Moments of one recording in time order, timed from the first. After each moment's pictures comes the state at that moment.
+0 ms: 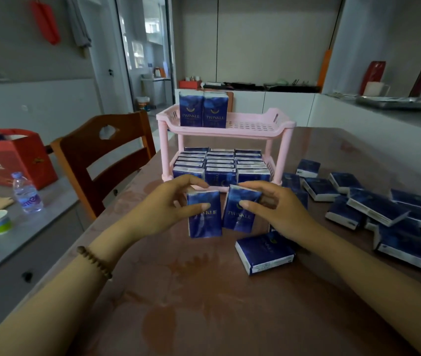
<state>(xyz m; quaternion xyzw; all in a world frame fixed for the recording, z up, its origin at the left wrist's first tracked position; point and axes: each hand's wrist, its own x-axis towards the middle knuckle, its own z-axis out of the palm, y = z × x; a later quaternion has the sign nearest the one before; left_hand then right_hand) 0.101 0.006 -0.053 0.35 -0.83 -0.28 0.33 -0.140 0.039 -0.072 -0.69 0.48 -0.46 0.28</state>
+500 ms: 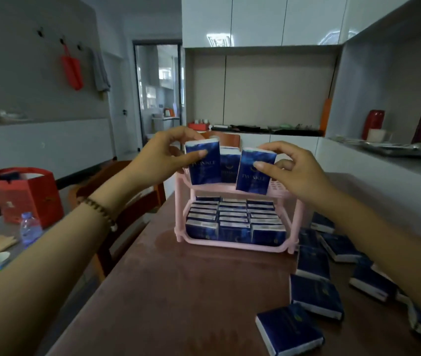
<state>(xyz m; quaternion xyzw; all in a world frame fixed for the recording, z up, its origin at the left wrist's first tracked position) 0.119 -0.064 0.087 0.32 -0.81 -0.19 0.45 -0.135 -0.025 0.064 -0.71 0.43 -0.54 0.16</state>
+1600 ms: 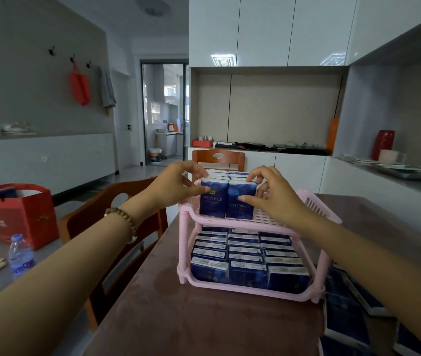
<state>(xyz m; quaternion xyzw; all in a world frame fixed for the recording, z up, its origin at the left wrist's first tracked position) 0.116 -0.164 0.075 0.39 -0.82 -0.16 0.38 -0.114 -0.130 0.053 -0.74 0.50 -0.45 0.05</state>
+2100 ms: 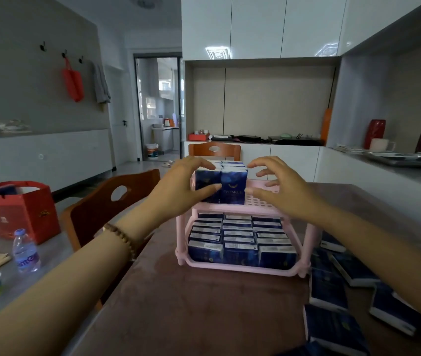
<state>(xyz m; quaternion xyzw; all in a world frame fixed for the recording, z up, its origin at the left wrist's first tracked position) 0.099 -0.105 0.062 0.39 -0.83 -0.01 0.39 -0.132 -0.074 0.059 -0.78 0.47 -0.41 0.03</state>
